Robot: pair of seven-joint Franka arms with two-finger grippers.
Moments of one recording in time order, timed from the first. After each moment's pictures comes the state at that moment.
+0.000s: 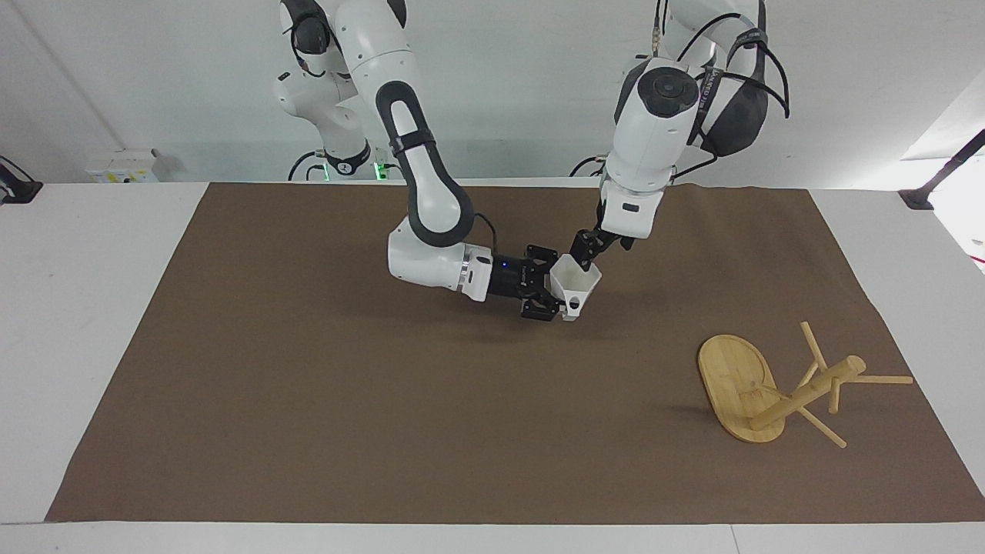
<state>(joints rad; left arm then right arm) -0.62 0.13 0.06 -1.71 -0.03 1.81 -0.94 0.67 0.46 -0.15 -1.84 1.92 2.14 -2.25</state>
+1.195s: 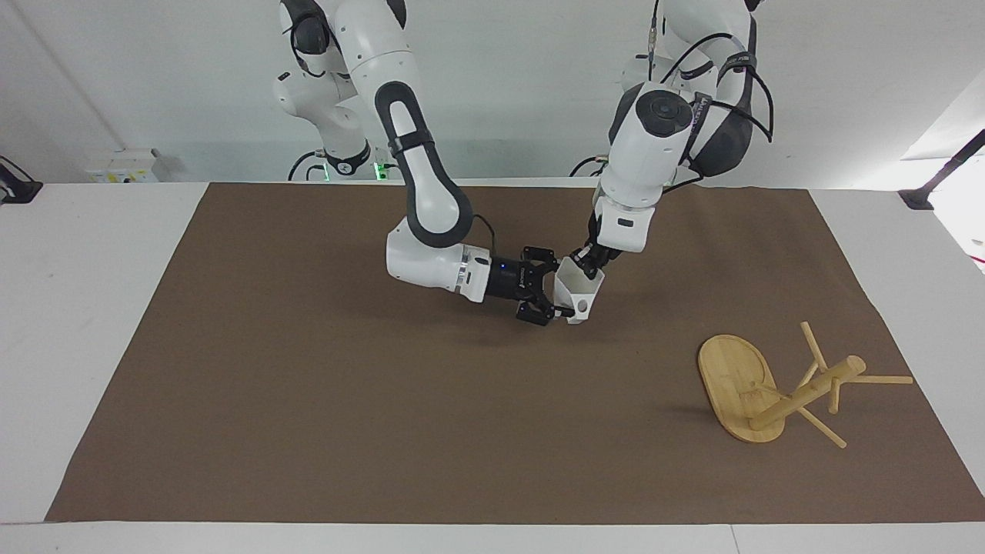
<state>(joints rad) -0.60 0.13 0.08 -1.78 -0.08 1.97 -0.99 0.65 0.46 -0.16 -1.84 1.92 2.14 -2.26</state>
